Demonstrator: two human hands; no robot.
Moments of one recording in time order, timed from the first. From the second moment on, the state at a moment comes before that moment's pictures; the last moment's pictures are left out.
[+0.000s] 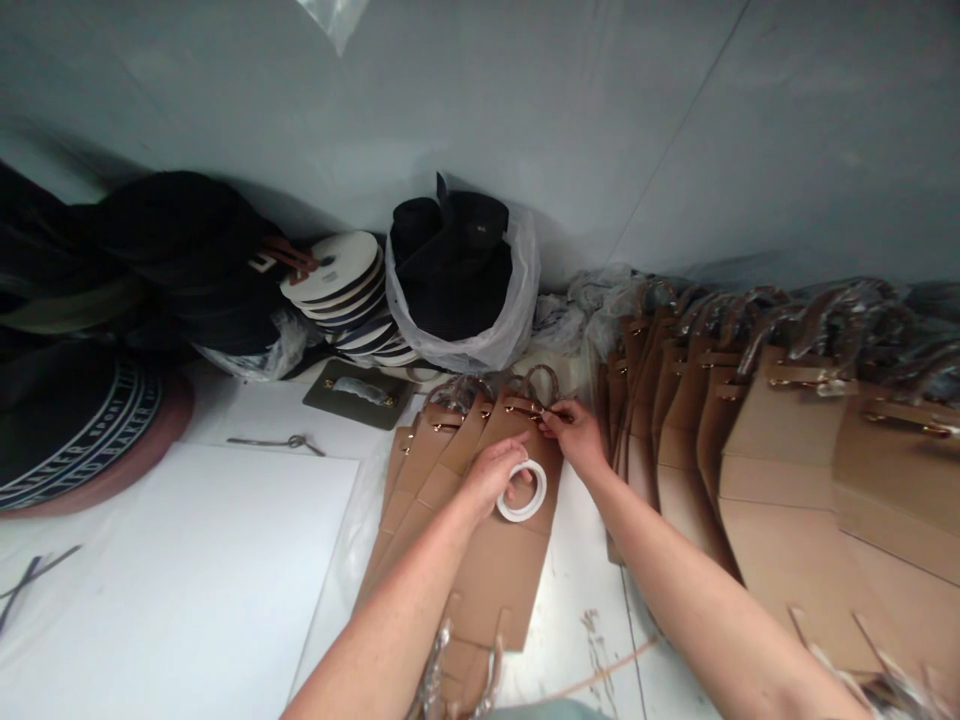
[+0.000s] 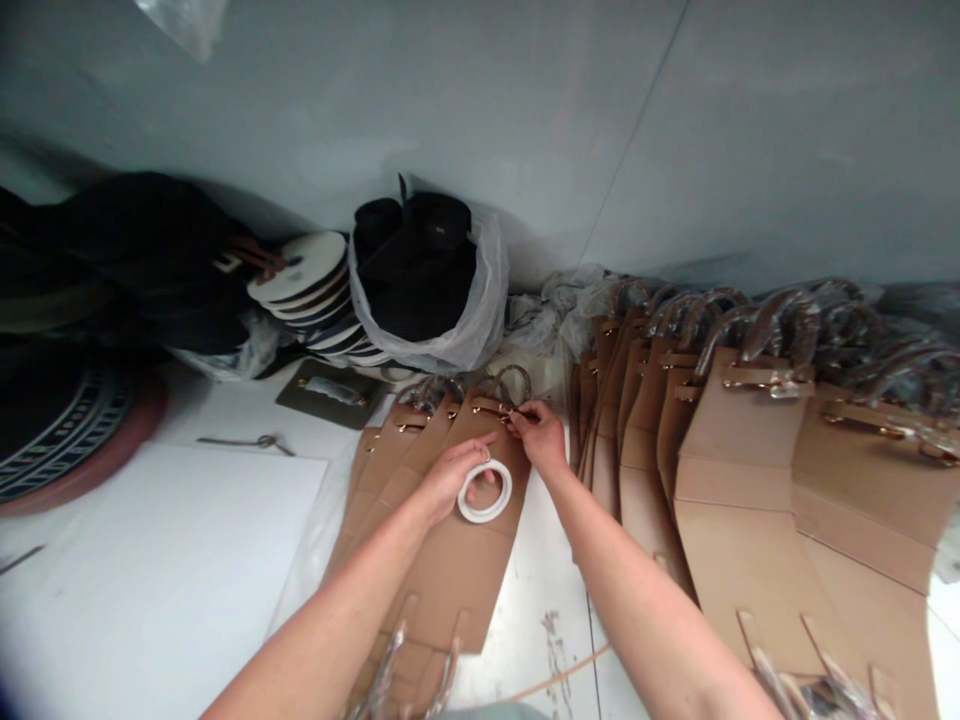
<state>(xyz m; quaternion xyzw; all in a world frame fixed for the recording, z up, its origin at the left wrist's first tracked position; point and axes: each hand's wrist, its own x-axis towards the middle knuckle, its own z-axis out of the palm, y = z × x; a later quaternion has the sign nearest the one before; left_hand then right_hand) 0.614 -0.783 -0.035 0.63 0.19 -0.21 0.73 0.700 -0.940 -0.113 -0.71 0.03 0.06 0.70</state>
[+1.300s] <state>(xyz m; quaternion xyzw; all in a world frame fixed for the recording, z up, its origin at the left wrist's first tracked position) 0.470 -0.785 0.026 0.62 0.18 -0.19 0.74 0.541 -0.947 0.005 -0.68 -0.11 0.30 0.66</state>
